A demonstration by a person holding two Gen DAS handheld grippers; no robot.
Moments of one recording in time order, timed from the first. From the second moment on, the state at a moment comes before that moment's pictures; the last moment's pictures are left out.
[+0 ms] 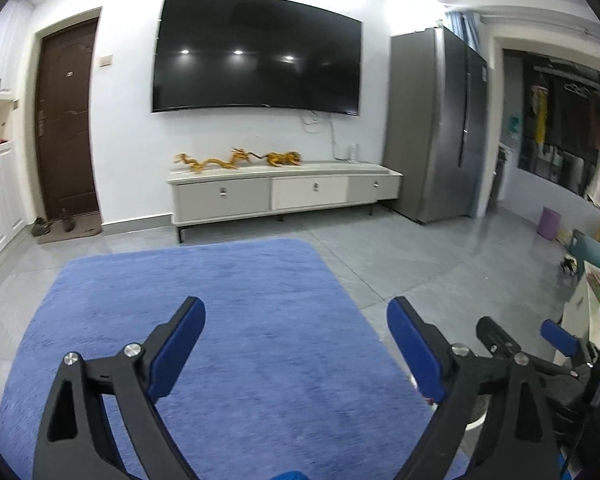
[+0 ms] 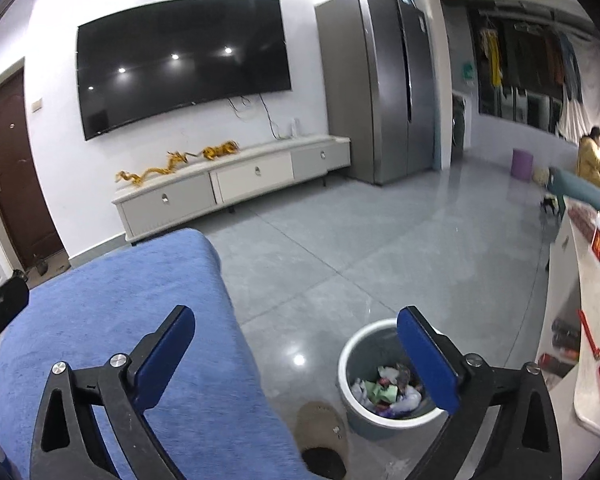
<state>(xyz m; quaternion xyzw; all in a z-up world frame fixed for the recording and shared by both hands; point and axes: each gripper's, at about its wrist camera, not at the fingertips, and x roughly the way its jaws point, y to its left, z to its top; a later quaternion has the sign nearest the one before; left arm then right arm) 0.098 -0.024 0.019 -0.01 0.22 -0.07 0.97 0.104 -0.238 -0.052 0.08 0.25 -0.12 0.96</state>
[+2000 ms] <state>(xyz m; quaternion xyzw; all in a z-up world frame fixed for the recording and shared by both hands) 0.077 -0.009 0.002 0.01 0.22 -0.02 0.98 0.075 -0.215 -0.052 0.02 0.19 -0.17 0.97</state>
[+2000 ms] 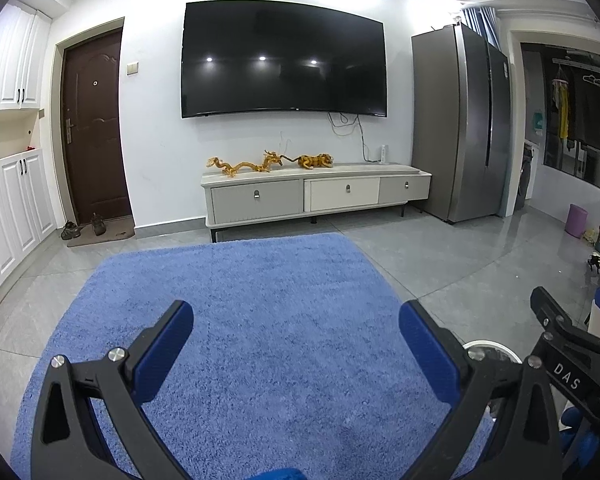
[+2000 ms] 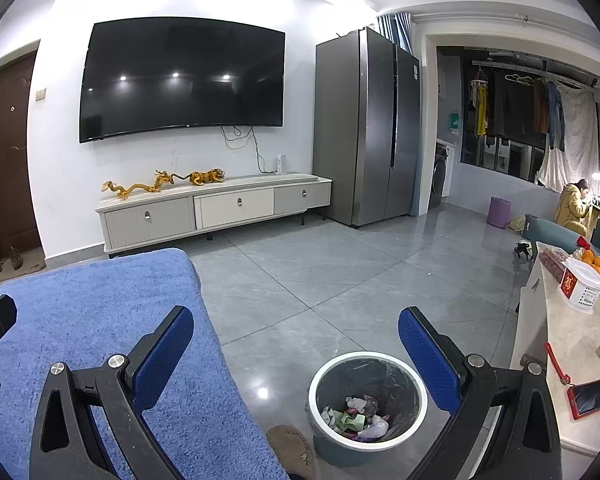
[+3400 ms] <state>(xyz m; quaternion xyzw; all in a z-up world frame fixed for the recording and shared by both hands) 0.065 -0.009 0.001 0.01 0.22 -0.03 0.97 0.060 -0.215 -0.049 0.02 0.18 -0.17 0.97</state>
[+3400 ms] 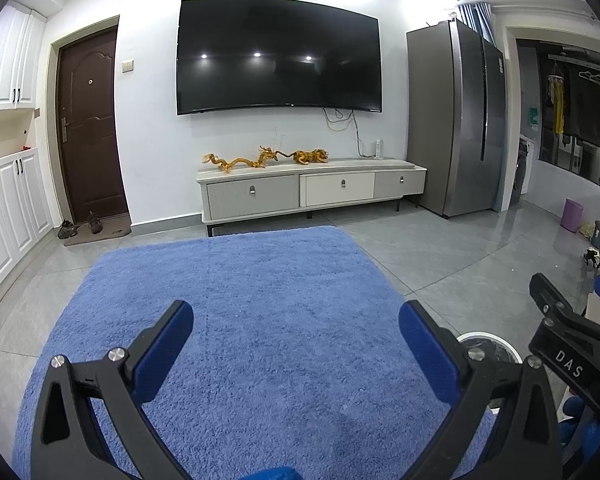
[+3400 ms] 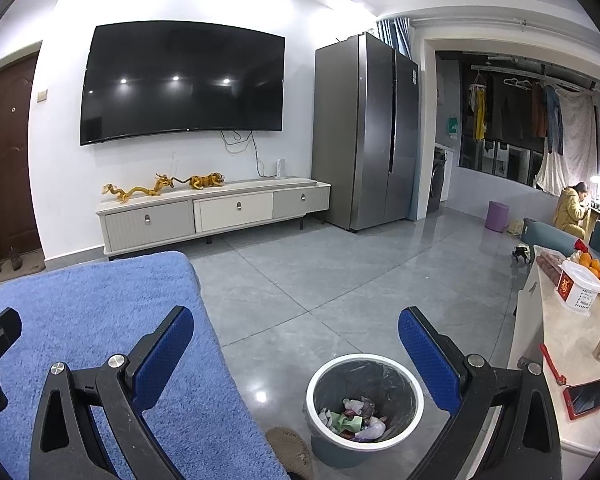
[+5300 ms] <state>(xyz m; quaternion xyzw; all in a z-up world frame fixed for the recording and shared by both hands) 0.050 -0.017 0.005 0.03 0.22 -0.04 0.97 0.044 -0.209 -0.035 0.02 0.17 -0.17 0.97</state>
